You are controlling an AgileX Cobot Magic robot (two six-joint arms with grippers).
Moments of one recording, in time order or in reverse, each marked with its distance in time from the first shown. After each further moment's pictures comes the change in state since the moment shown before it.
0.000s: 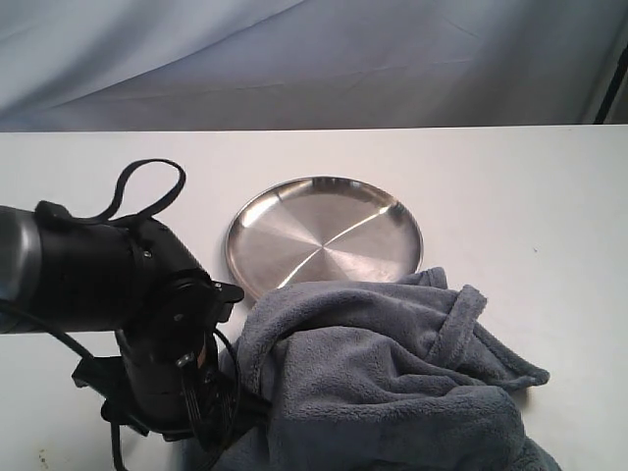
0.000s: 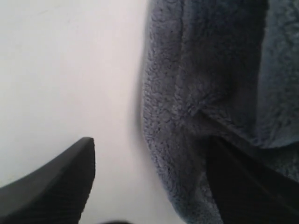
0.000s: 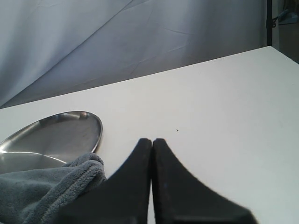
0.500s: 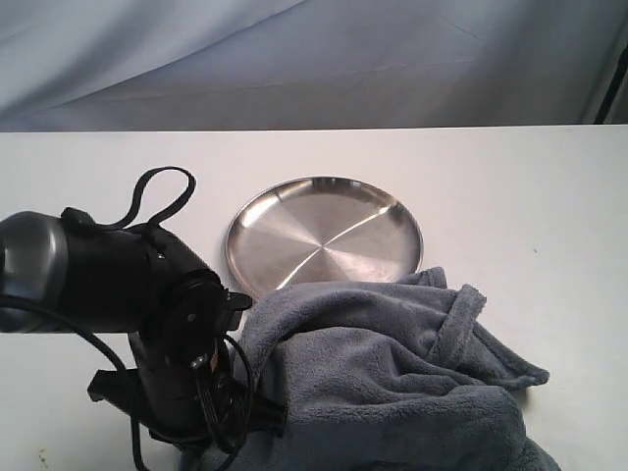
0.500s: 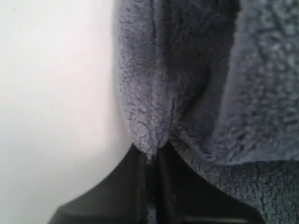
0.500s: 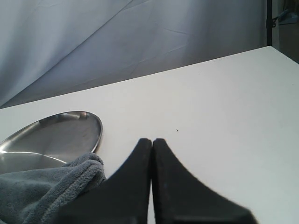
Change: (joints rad) left arm 0.003 0.046 -0.008 -0.091 -0.036 0.035; right arm 0.000 0.000 0.000 0.000 0.000 0.000
